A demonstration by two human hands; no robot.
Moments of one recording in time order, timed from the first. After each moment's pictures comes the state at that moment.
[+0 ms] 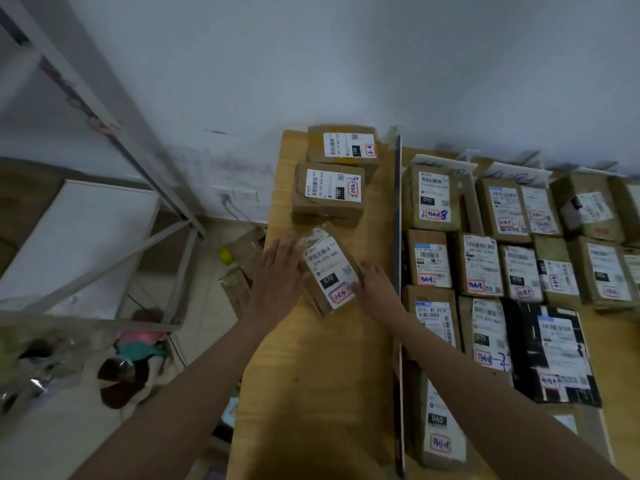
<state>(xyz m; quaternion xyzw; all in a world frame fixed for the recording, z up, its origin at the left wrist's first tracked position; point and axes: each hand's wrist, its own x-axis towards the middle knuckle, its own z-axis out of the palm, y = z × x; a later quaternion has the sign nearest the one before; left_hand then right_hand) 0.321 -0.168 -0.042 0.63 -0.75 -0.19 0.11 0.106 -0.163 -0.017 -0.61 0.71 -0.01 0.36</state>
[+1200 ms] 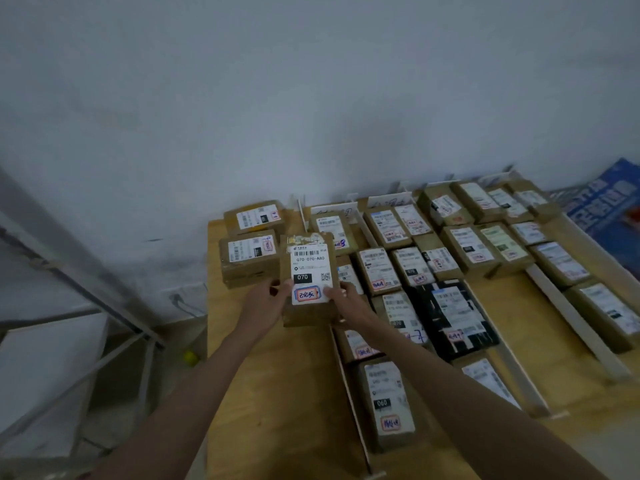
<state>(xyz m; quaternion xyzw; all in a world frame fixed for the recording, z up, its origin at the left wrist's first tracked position) 0.218 -0.136 0.097 0.59 -0.65 -0.42 0.22 0.034 -0.079 0.097 -0.32 0.67 -0.34 0.58</state>
